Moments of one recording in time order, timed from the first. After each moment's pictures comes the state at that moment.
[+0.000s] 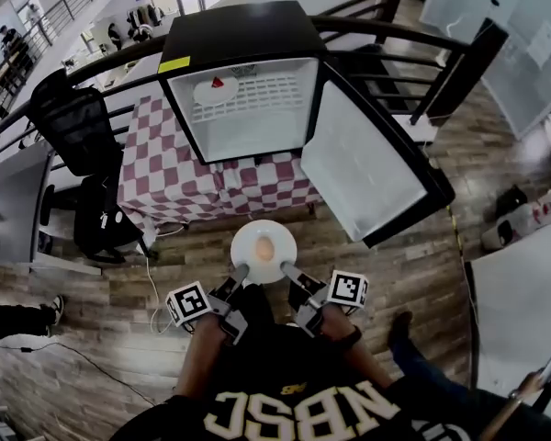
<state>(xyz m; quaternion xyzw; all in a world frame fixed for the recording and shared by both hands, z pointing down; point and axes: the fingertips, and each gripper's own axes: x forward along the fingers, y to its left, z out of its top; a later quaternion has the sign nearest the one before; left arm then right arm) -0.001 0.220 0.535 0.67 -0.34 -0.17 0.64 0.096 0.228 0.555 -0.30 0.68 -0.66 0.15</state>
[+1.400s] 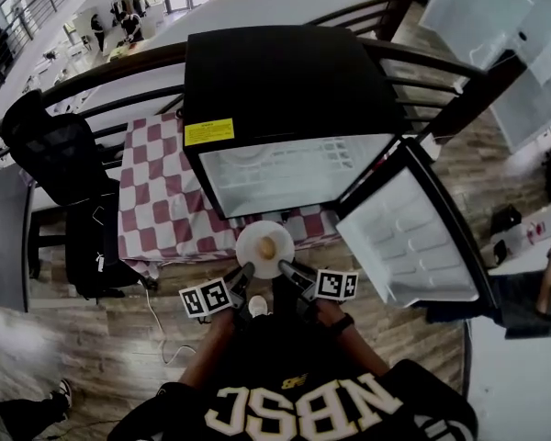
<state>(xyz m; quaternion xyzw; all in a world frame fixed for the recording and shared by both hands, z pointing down) -0.097 -0.040 0.624 0.73 -0.37 -0.02 0.57 -0.012 -0.035 0.638 -0.34 0.75 -0.57 0.03</state>
